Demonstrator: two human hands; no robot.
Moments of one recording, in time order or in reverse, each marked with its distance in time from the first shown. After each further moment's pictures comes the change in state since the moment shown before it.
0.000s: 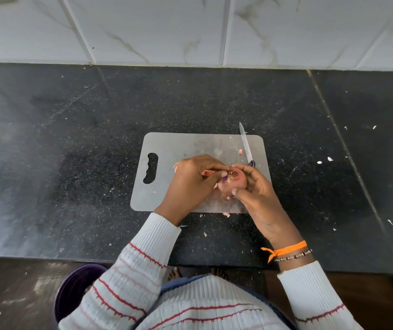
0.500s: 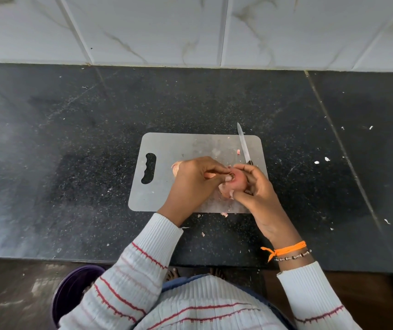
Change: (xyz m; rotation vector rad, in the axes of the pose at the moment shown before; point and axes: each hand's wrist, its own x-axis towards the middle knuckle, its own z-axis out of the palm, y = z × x) left_hand 0.000 0.004 0.009 -0.064 -0.007 -0.071; right_hand -0.006 -0.007 0.002 -0.208 0.056 -0.052
